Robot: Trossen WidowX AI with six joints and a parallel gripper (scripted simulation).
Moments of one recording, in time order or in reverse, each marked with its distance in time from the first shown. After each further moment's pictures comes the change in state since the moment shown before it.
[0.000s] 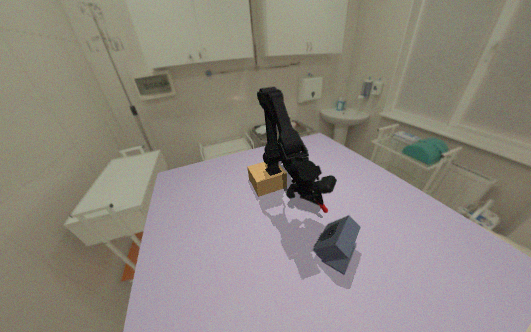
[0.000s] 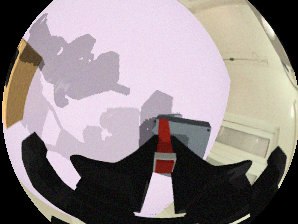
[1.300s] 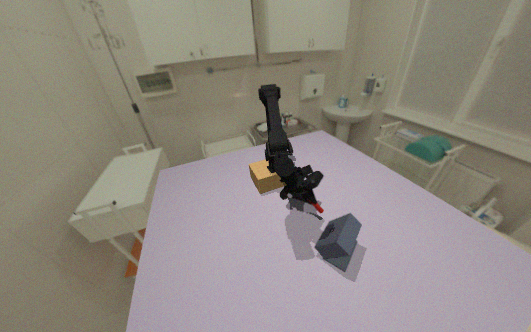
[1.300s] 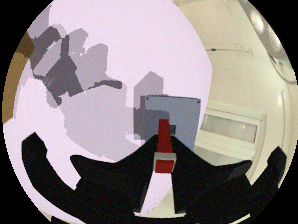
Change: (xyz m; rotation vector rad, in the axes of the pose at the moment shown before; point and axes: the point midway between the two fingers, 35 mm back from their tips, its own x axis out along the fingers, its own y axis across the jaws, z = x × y) arm -0.024 0.013 -0.030 0.018 0.072 -0.198
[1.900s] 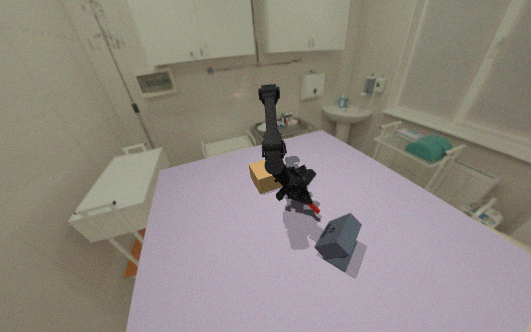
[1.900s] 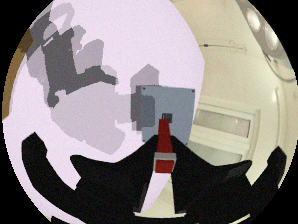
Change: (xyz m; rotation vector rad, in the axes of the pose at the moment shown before) arm -0.013 0.005 -0.012 -0.006 0.043 -0.086
